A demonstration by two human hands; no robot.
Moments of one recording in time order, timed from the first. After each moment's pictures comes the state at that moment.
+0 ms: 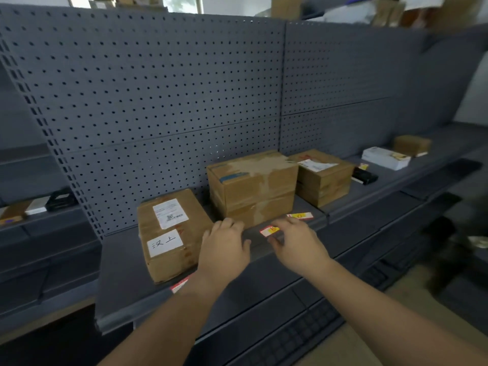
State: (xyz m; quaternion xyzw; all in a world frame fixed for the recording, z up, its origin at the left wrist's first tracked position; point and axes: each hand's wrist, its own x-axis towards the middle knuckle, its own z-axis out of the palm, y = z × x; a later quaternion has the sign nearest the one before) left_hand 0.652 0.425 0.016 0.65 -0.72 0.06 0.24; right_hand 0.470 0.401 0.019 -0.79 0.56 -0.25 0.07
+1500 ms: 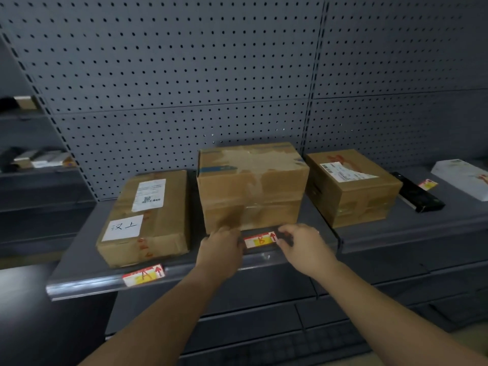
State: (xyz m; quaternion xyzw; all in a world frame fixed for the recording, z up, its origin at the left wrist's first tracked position) left_hand 0.583 0.313 -0.057 0.78 -0.61 -0.04 0.16; right_hand 0.383 0.239 -0.033 -0.84 0.46 -0.20 0.22
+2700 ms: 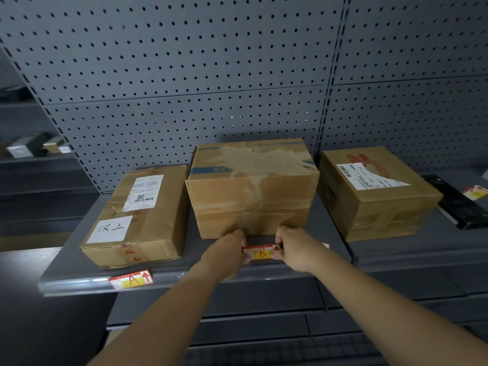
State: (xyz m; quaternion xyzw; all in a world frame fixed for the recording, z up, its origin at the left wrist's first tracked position) left_hand 0.575 0.262 -0.058 0.80 -0.55 -0.21 0.10; right_hand 0.411 0.165 -0.046 -0.88 0.41 0.04 0.24
